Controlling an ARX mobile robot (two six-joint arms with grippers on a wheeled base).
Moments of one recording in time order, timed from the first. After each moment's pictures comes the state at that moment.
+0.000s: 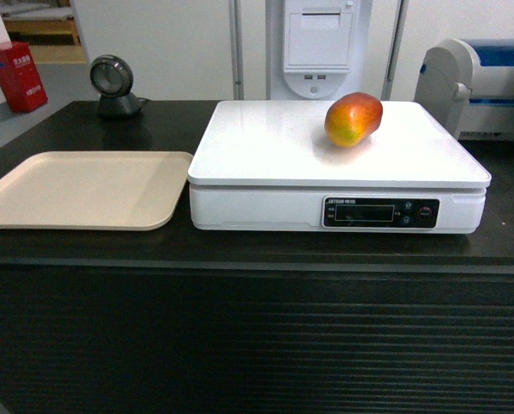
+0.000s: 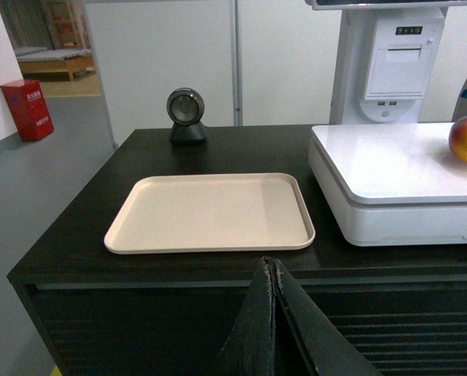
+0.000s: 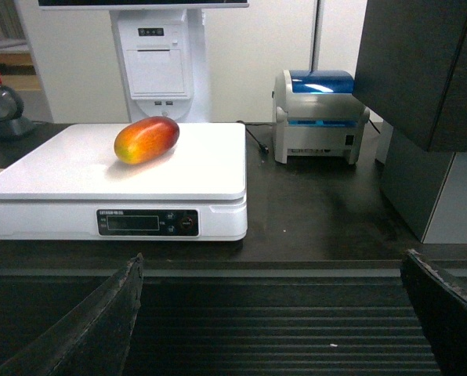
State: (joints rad) left arm 0.00 0.19 0.01 0.18 0.00 0.00; right arm 0.00 0.01 0.01 0.00 0.00 0.00
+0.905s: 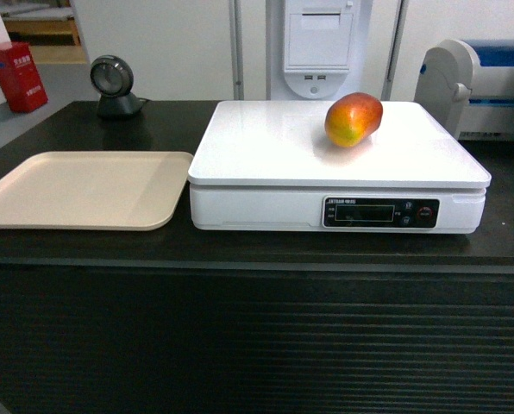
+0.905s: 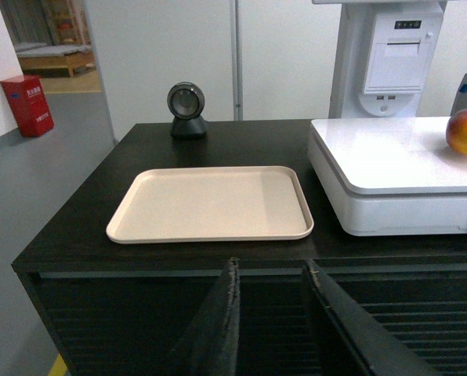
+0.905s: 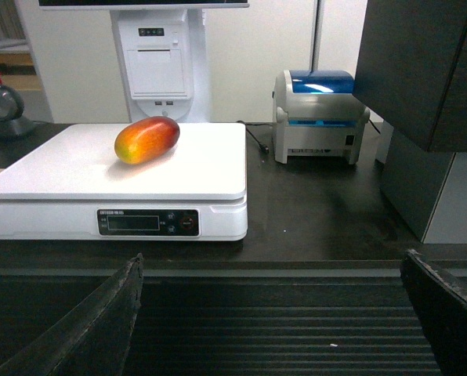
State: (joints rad) left arm 0.00 0.01 0.01 0.00 0.00 0.00; right arm 0.00 0.01 0.01 0.00 0.00 0.00
